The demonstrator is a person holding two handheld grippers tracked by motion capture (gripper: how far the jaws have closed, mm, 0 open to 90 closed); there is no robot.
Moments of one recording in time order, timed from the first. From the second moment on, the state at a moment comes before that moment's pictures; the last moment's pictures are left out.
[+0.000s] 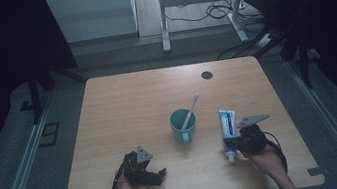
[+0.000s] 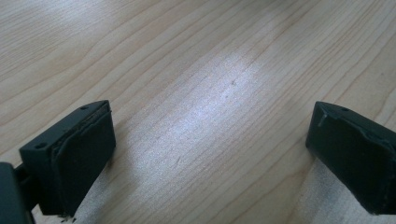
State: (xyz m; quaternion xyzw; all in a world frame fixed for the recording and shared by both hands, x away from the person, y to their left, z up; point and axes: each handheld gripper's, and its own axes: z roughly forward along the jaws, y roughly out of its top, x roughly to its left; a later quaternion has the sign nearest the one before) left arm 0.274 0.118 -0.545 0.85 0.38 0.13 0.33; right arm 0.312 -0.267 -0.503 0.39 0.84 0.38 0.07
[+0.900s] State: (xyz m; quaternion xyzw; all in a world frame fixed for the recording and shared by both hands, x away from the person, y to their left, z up) left arm 0.274 0.117 -0.545 0.85 0.38 0.13 0.33; right arm 0.304 -0.274 -0.512 0.40 0.85 0.34 0.07
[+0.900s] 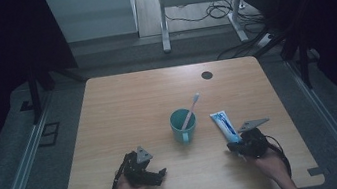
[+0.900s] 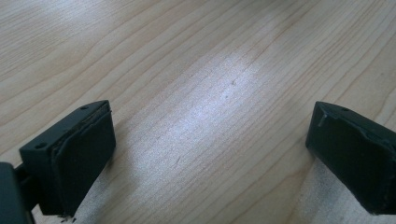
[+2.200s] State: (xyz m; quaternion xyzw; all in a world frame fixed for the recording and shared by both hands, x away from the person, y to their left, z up) left arm 0.273 0.117 -0.545 0.85 0.38 0.13 0.33; right arm 0.303 -0.305 -0.488 0.41 0.84 0.33 0.09
